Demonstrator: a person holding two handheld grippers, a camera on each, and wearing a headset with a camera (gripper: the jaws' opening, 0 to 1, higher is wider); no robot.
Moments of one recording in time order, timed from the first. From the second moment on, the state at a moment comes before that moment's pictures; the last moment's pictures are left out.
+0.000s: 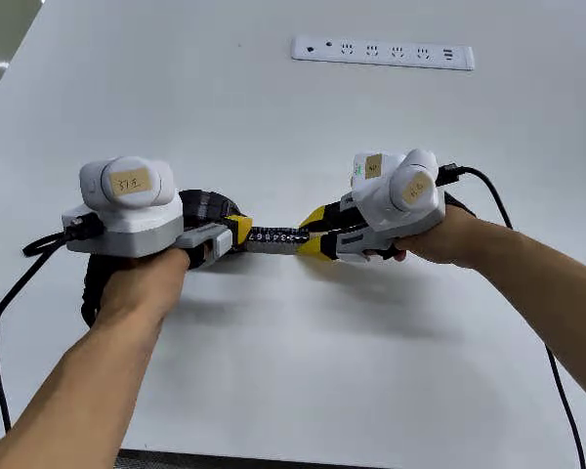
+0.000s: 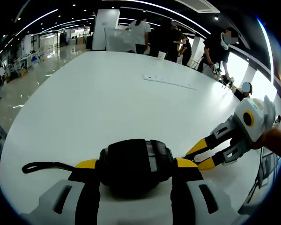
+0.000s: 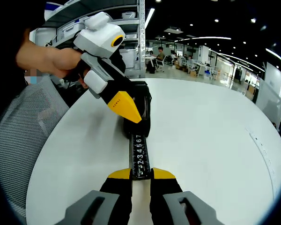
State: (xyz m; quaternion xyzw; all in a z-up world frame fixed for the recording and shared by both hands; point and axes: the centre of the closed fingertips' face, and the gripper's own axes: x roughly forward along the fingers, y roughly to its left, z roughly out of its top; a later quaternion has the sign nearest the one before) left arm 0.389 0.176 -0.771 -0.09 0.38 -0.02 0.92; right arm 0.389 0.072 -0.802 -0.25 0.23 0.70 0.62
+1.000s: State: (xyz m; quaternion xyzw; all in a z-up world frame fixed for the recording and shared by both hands) left arm 0.388 0.176 -0.771 -0.09 0.38 -0.02 0.92; right arm 0.379 0.112 -0.801 -0.25 0.23 0.71 0.62
